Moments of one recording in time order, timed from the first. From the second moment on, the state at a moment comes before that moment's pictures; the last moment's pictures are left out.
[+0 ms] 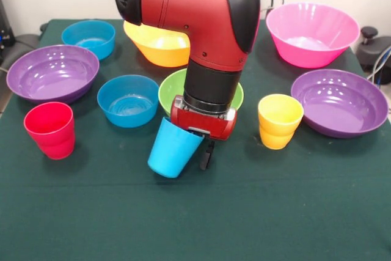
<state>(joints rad) -0.14 -0.24 -0.10 1.25 -0.23 0.26 1.99</state>
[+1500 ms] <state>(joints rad) -0.25 -0.21 0.06 1.04 -0.23 0.58 1.99</state>
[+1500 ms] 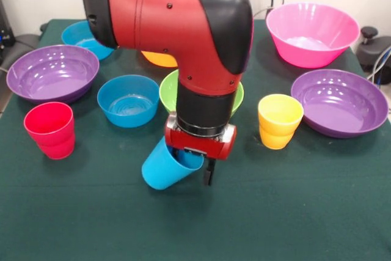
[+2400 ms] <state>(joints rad) -0.34 -0.19 0.15 1.00 -0.23 0.68 1.99</state>
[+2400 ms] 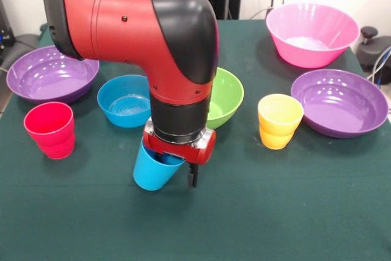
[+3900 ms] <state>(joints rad) -0.36 -0.30 0.20 1.00 -0.24 0.90 1.99</state>
